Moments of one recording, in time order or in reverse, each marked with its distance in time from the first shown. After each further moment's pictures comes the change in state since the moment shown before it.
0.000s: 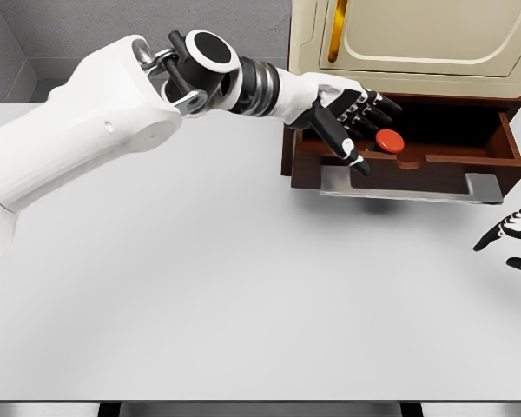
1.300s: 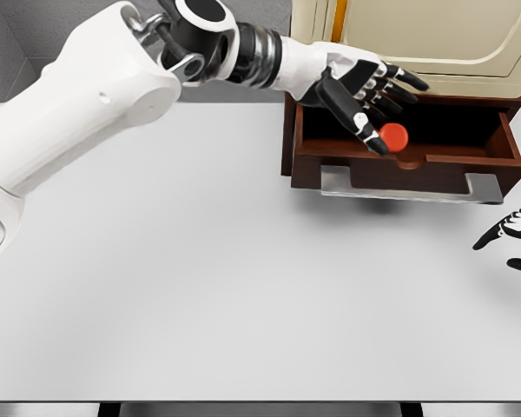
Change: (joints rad) left arm -0.031 -0.021 0.089 0.090 -0.001 -0.011 -0.170; right arm 0.000 -0.002 0.000 0.000 0.000 0.000 0.000
